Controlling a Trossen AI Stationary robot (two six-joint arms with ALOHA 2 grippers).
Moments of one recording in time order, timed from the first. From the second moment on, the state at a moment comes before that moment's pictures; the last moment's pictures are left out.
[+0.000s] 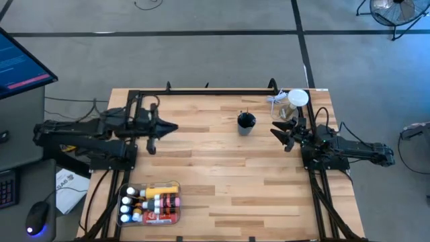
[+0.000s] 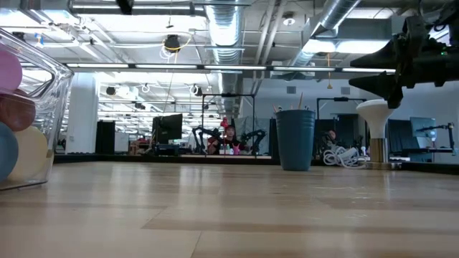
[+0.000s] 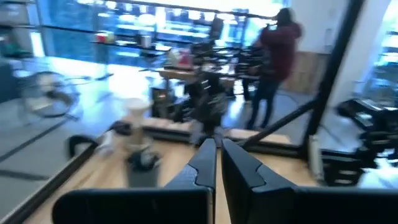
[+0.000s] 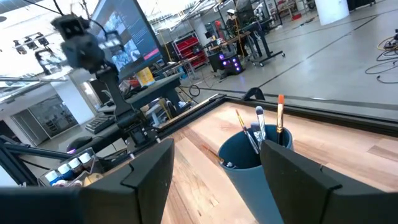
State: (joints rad) left arm -0.02 0.71 0.70 0.01 -0.09 -0.11; right arm -0.12 0.02 0.01 0.05 0.27 0.43
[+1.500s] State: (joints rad) left arm -0.01 0.01 0.01 0.17 -0.15 -0.16; right arm -0.12 0.03 0.01 0.05 0.26 0.43
